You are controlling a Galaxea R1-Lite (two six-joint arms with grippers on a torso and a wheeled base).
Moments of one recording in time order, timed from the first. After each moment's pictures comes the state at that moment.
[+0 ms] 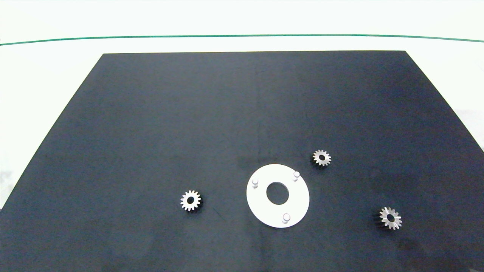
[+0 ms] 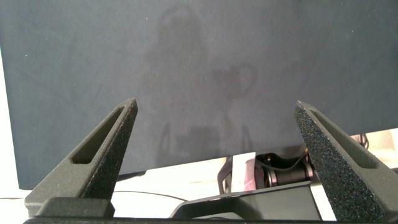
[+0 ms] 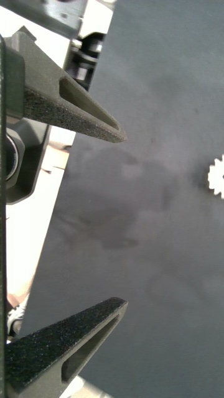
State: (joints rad) left arm -0.13 0.27 -0.50 0.60 0.00 0.08; right arm 0.14 0.84 -0.74 0.60 -0.02 -0.30
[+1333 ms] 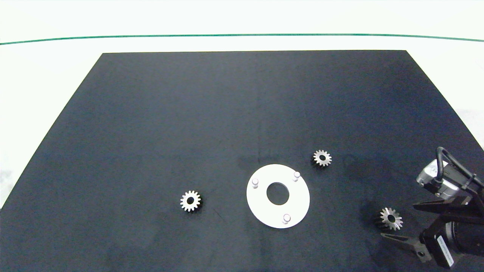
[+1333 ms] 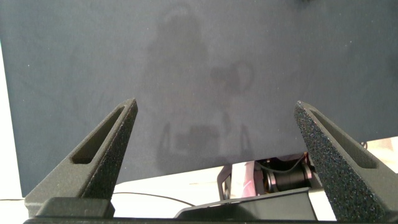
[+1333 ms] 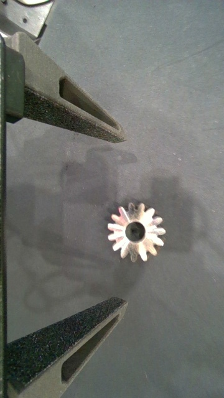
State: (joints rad) left arm -0.13 0.33 -0.52 0.57 0.00 0.08; right arm 0.27 1.24 -0.63 0.15 0.03 -0.26
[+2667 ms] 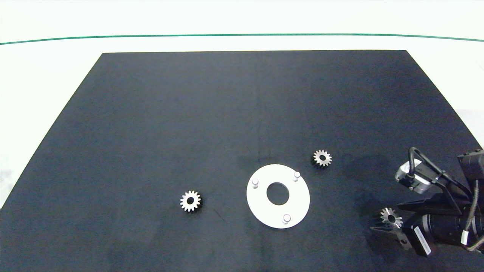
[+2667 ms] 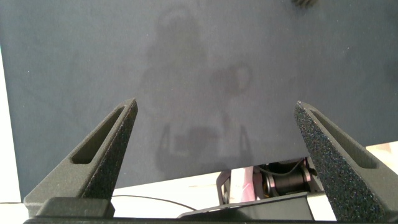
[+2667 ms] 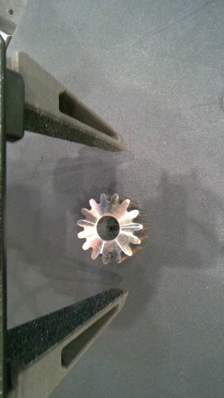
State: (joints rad) left arm -0.13 0.35 -0.52 0.55 0.00 0.08; right arm 0.25 1.36 -0.63 0.07 0.04 -0.26
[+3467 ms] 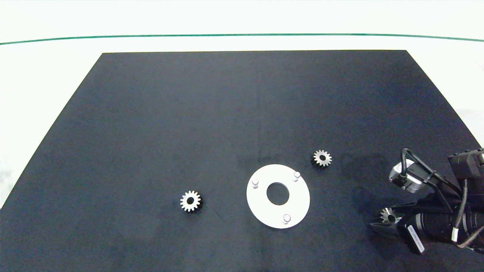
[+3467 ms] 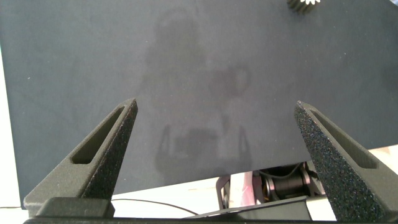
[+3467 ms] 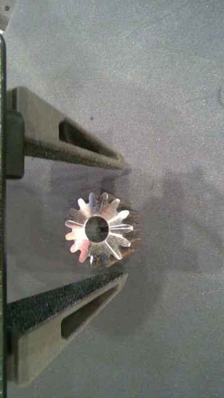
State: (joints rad) left arm -0.13 0.37 -0.53 0.52 0.00 0.08; right arm 0.25 1.40 -0.63 0.05 0.04 -0.26
